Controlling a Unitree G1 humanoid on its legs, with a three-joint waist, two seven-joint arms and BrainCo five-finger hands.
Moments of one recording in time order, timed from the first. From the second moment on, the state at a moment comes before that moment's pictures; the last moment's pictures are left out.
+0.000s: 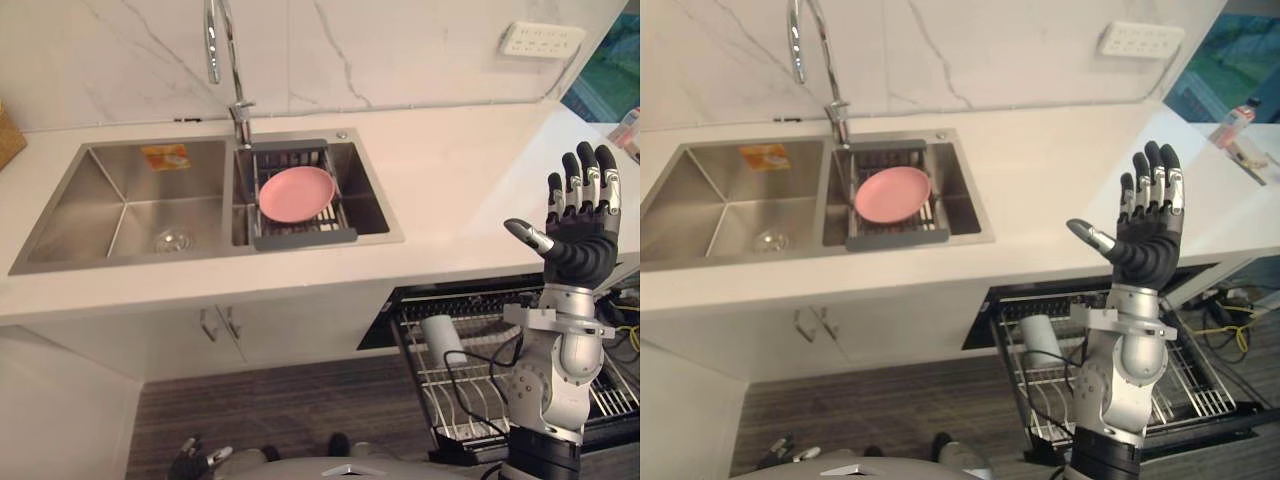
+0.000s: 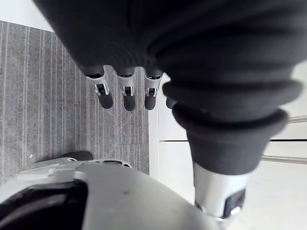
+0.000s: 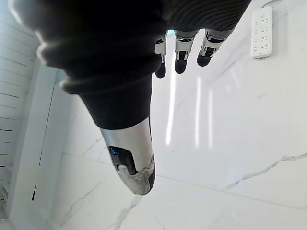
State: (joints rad) left arm 0.26 0.12 0.09 1.00 -0.07 -0.20 -0.10; right arm -0.01 -0.20 -0.41 -0.34 0.43 -0.30 0.17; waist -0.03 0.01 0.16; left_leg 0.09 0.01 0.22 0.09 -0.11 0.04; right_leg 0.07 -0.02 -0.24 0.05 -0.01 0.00
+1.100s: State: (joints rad) left arm 0.14 0.15 0.12 1.01 -0.20 0.12 -0.11; right arm -0.56 -0.46 0.05 0.09 -0.80 0.03 0.12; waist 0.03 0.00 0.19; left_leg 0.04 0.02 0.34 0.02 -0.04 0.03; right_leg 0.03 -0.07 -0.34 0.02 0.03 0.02
